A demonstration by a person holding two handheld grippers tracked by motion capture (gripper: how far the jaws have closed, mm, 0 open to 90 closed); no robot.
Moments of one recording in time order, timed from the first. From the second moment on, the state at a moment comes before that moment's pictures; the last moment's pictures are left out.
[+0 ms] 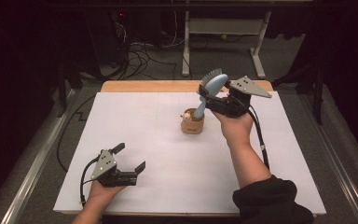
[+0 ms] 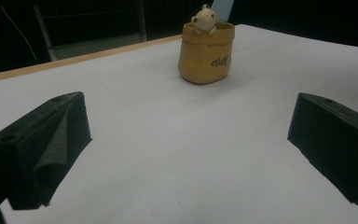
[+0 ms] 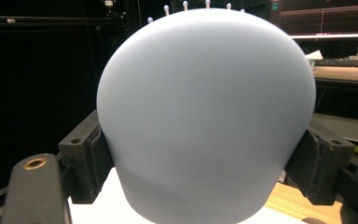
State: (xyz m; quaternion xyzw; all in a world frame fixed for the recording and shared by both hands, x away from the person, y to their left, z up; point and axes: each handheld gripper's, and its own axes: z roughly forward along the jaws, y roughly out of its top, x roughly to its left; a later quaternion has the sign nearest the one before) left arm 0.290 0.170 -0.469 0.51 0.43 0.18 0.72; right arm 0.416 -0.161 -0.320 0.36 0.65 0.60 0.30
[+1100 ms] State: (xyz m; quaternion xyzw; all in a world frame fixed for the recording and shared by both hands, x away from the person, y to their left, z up) left arm 0.288 0.170 -0.468 0.50 0.43 0.17 0.73; right arm 0.439 -0.136 -0.336 0.36 0.67 0.58 0.29
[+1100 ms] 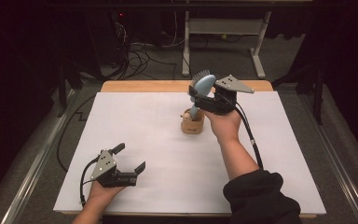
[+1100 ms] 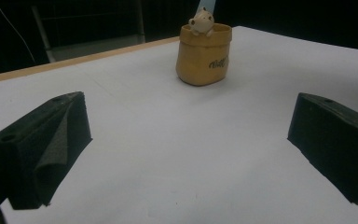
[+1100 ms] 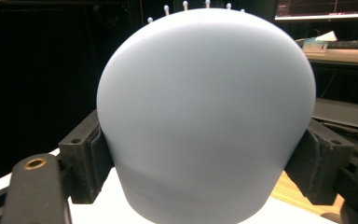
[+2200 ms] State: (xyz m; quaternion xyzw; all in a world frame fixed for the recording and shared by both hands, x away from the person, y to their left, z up) left arm 0.288 0.170 -0.468 0.50 0.43 0.17 0.73; right arm 0.451 -0.117 -0.360 0.37 0.68 0.57 0.28
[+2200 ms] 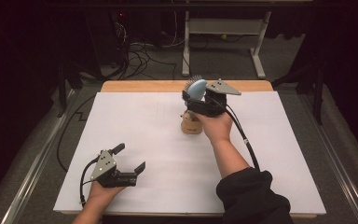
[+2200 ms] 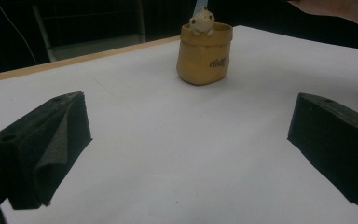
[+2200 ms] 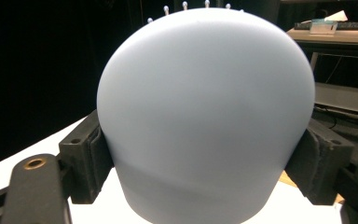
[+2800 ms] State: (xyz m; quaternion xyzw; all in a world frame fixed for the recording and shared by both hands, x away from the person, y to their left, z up) left arm 0.287 0.169 -0.468 0.50 0.43 0.17 0.73; right arm 0.455 -0.116 -0.369 0.38 0.68 0.56 0.27
